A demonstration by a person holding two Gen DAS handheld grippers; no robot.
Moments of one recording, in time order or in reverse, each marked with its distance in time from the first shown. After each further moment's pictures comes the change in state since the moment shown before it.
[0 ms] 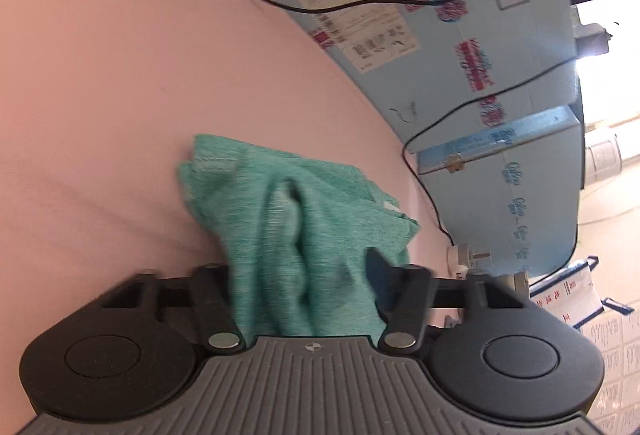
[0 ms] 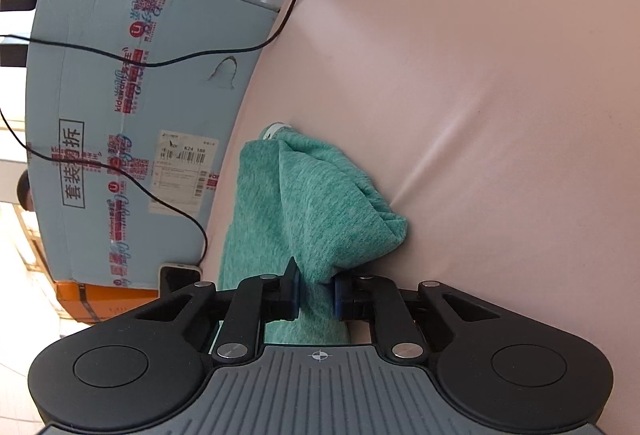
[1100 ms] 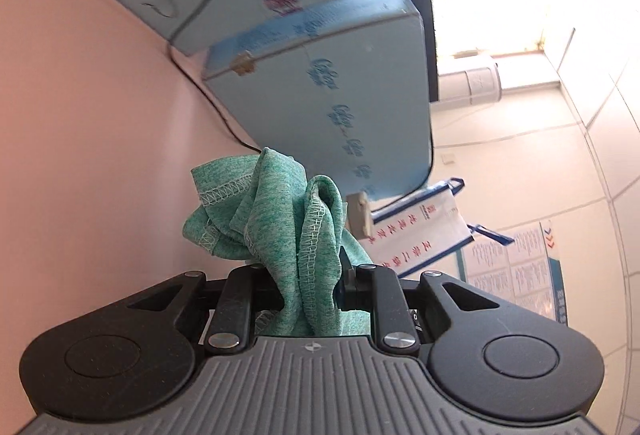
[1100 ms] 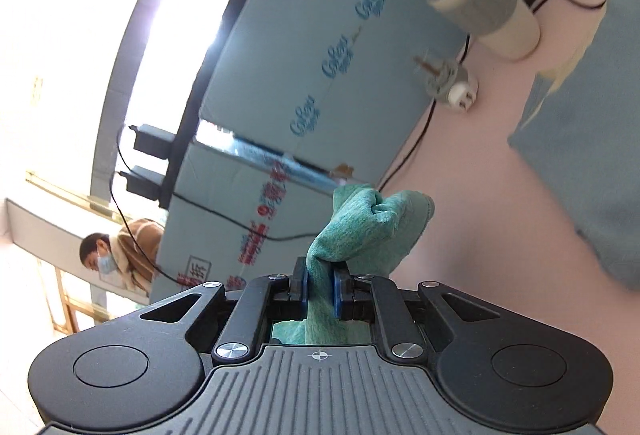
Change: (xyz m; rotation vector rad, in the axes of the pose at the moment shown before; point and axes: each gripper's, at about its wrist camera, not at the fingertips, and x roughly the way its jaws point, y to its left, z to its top) left arm 0.057 -0.173 -0.040 0.163 0.268 -0.449; right arm -0.182 0.028 0.030 -0.040 -0.423 0.155
